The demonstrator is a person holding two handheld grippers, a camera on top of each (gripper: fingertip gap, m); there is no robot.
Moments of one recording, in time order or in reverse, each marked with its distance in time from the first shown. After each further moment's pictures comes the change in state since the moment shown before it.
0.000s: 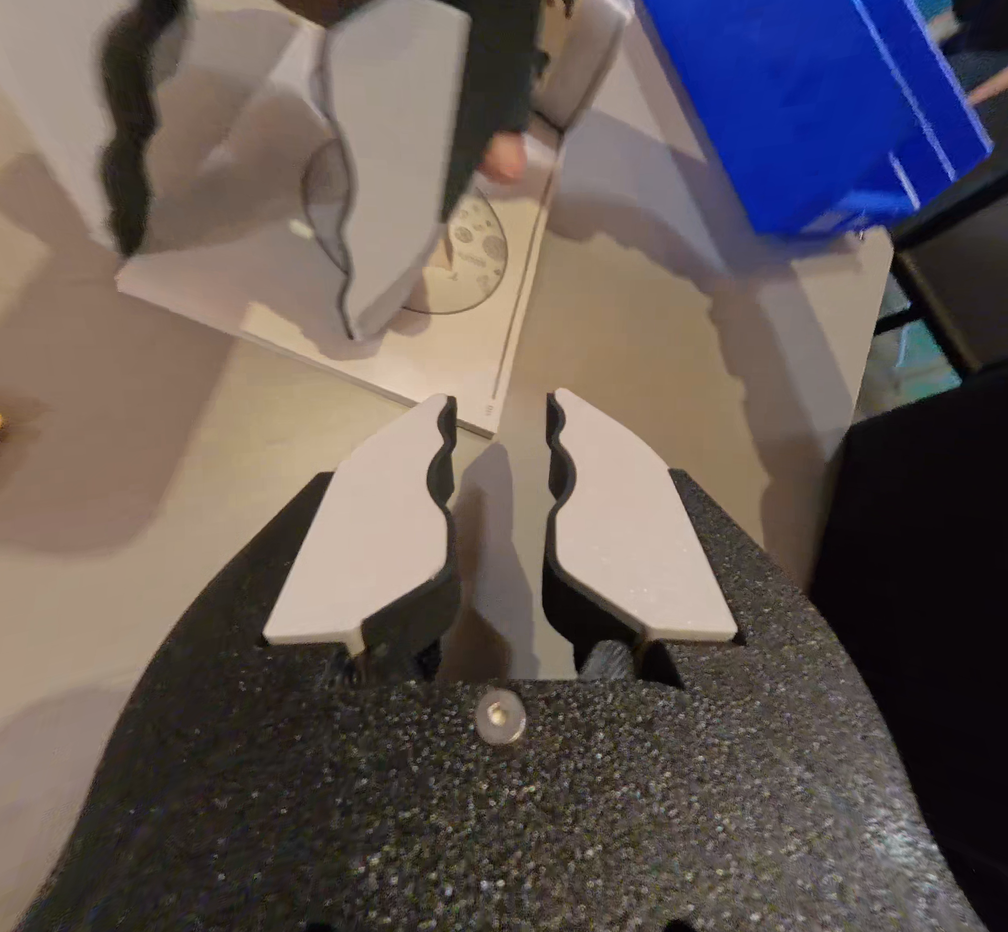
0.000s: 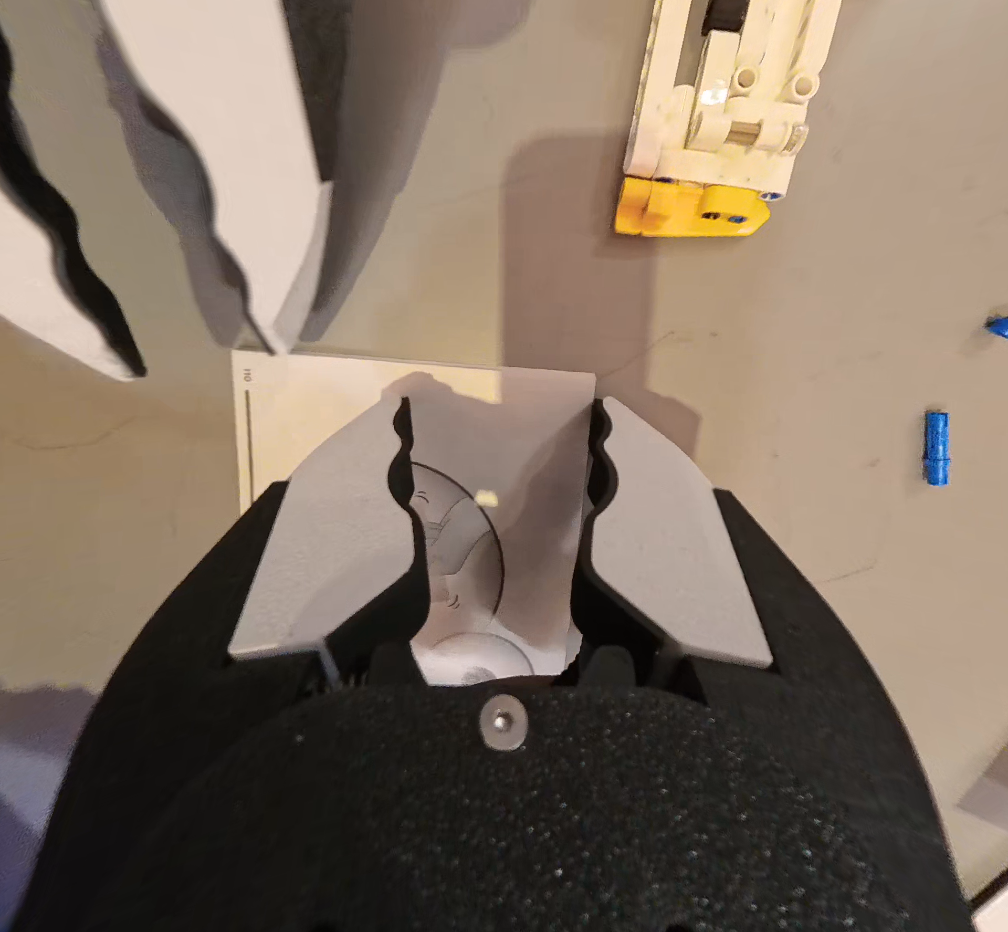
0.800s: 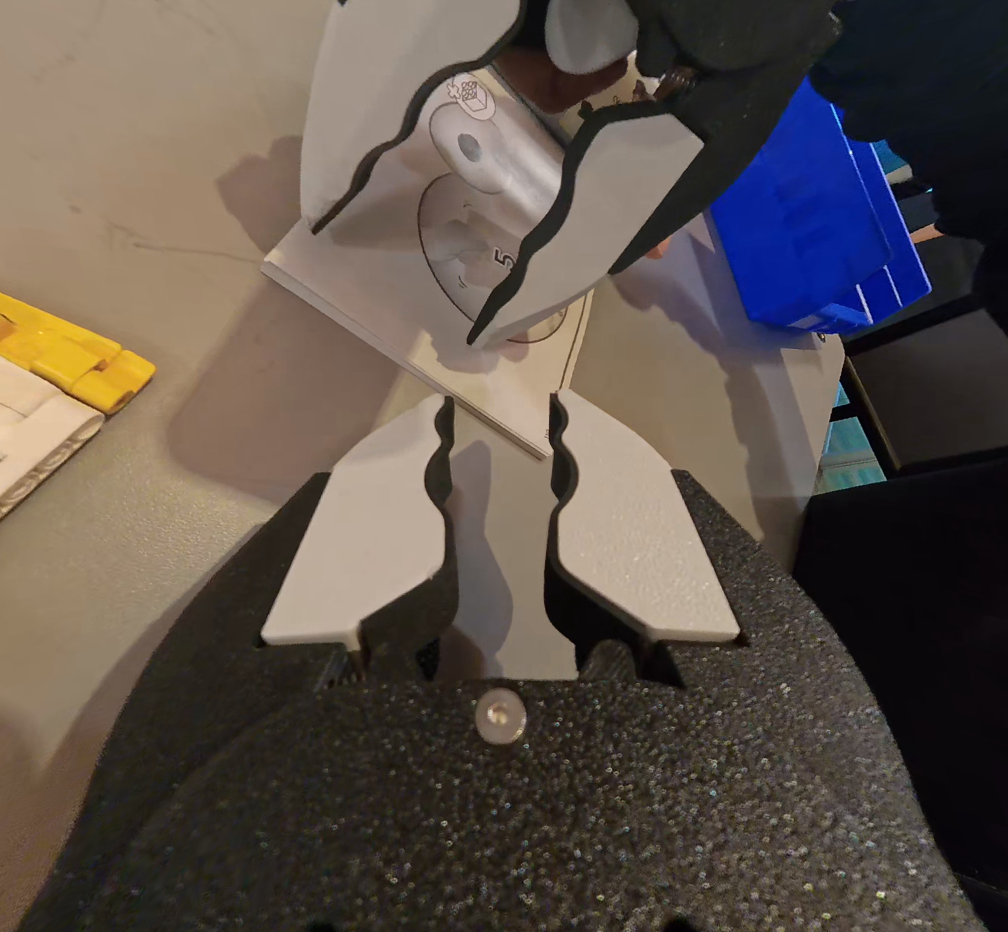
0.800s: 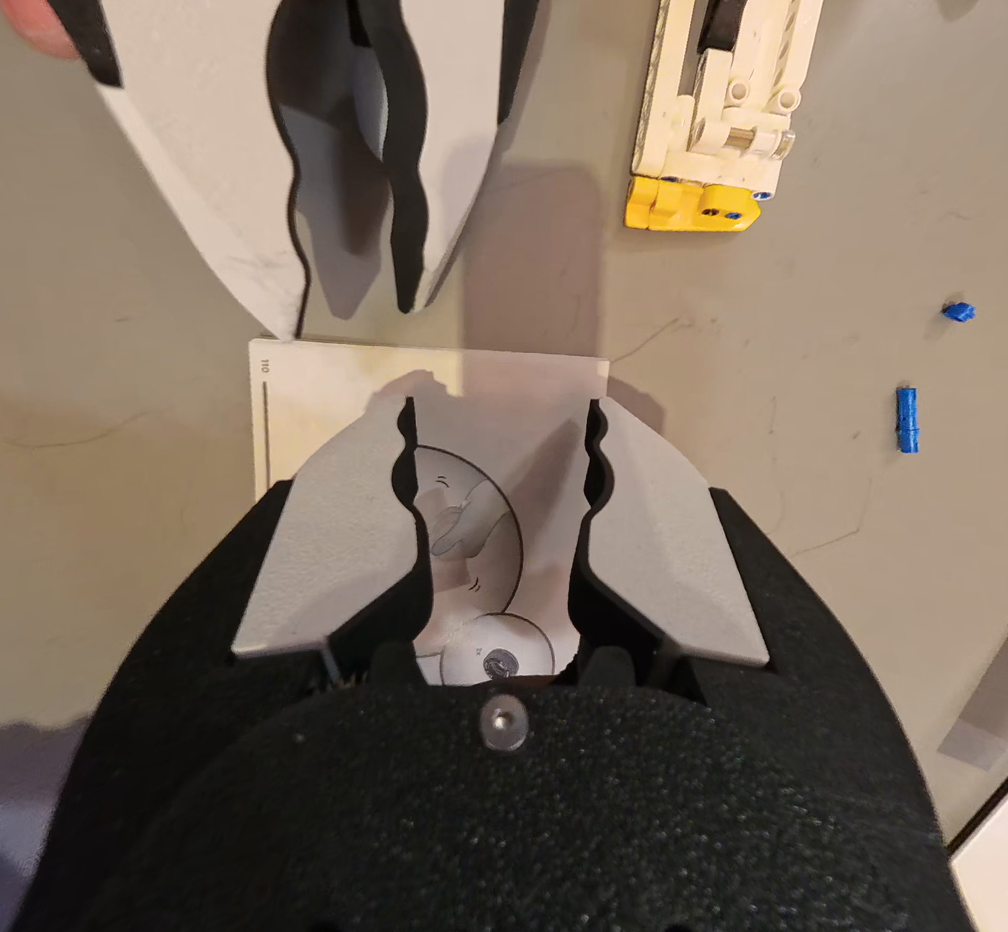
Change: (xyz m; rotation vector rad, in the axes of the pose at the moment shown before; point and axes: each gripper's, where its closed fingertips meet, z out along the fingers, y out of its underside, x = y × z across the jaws) left arm -0.029 -0.011 -0.011 0.077 0.009 -0.185; right arm -0.007 0.001 -0.009 0.033 0.074 -0.021
